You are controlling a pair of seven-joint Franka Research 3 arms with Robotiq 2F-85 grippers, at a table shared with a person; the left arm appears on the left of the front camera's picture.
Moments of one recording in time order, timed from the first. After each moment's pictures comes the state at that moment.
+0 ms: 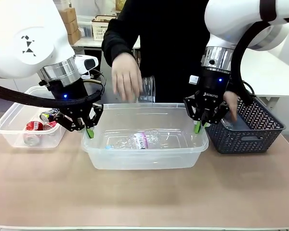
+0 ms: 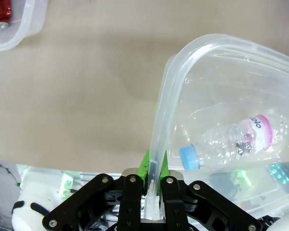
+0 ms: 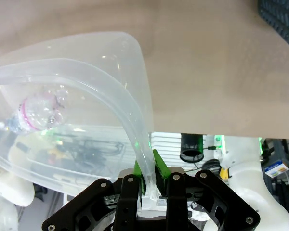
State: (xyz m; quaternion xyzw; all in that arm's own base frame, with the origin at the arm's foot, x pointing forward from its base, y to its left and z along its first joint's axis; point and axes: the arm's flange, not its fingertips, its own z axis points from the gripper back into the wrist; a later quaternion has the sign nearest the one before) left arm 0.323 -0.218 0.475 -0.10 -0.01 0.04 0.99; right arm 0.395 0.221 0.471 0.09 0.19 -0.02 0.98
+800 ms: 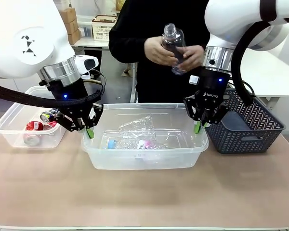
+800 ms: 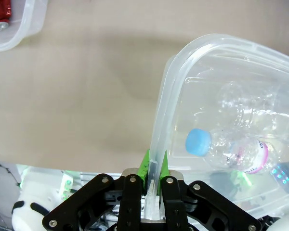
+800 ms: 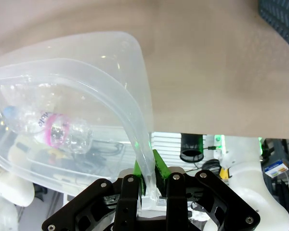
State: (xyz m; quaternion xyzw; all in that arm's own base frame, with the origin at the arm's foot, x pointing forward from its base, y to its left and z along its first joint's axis) left arm 0.323 -0.218 0.475 -0.10 -0.01 0.04 0.99; right arm 0.395 0.221 0.471 0.09 0.19 -0.02 0.98
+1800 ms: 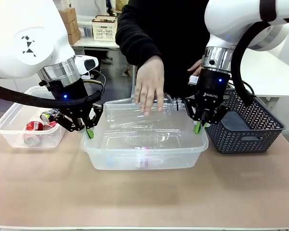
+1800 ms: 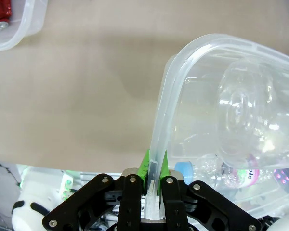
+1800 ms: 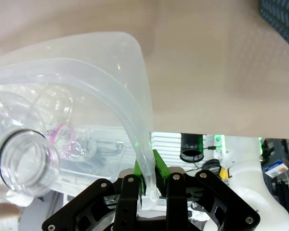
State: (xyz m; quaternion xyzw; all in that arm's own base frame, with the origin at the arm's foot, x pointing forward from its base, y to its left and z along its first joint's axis) left arm 0.323 -0.218 0.475 -0.10 -0.01 0.04 0.99; right arm 0.394 0.221 0.471 0.09 0.19 -0.02 0.98
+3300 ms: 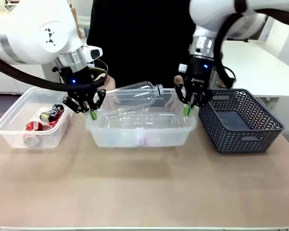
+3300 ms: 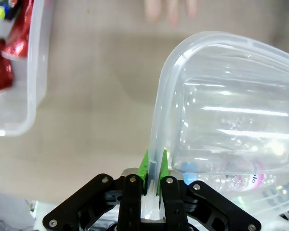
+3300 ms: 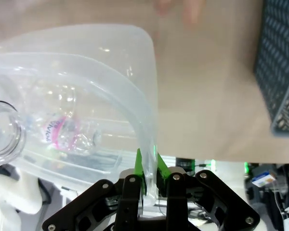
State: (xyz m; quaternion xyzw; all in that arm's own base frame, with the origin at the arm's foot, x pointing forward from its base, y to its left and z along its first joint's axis) left arm 0.433 -0.213 0.470 -0.09 -0.03 0.03 0.99; right arm 0.500 0.243 0.479 0.08 0.18 0.01 0.98
